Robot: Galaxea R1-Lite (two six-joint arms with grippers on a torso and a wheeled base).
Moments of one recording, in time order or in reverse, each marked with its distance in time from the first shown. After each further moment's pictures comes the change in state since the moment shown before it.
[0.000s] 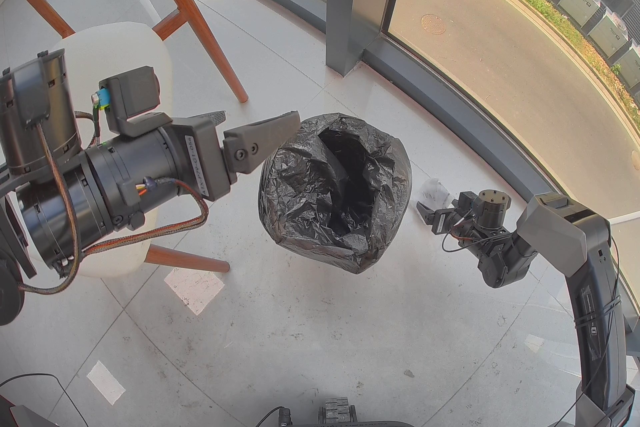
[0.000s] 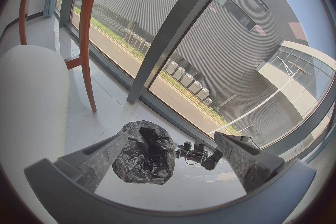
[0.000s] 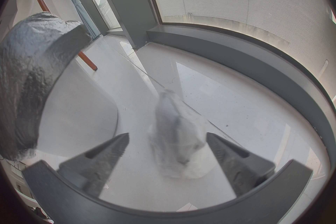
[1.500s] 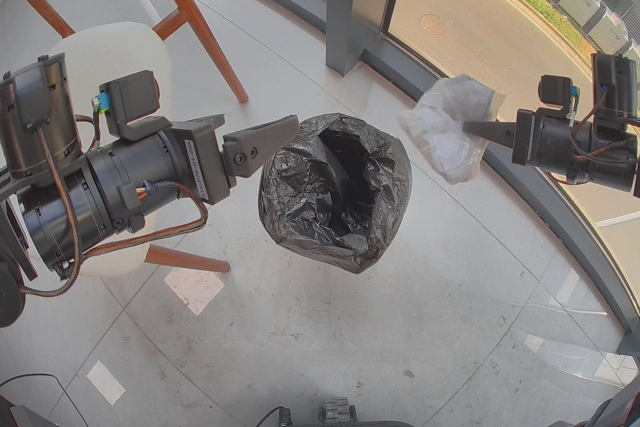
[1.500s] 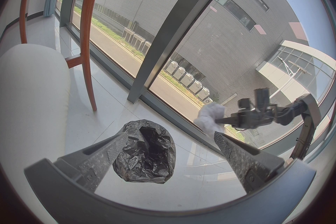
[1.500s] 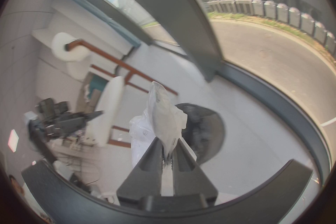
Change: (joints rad) left arm 0.002 -0.001 0.008 -0.004 0.000 0.000; right arm 0.287 -1.201 0.333 0.929 0.236 0.141
